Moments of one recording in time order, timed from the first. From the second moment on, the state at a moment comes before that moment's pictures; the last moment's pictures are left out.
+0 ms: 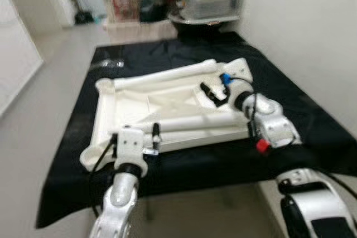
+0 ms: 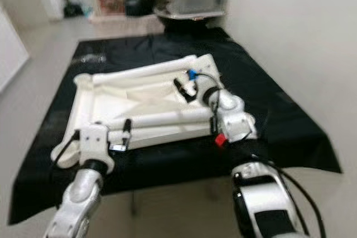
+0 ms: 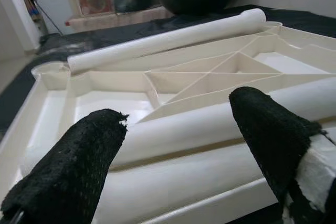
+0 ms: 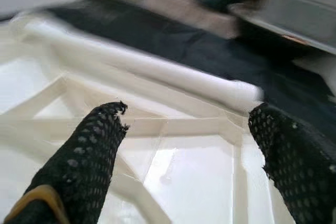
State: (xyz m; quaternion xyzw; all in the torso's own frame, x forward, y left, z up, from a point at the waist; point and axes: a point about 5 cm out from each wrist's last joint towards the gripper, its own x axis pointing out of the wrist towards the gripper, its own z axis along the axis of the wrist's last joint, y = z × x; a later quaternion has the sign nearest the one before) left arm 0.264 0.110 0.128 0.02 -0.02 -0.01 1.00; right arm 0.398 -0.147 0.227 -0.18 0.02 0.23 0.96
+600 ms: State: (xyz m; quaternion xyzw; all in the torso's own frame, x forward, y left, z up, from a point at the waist) left arm 0.230 0.065 0.146 -0.03 -0.02 -0.17 0.99; right arm 0.407 -0.118 0.249 -0.41 0.18 0.43 0.79
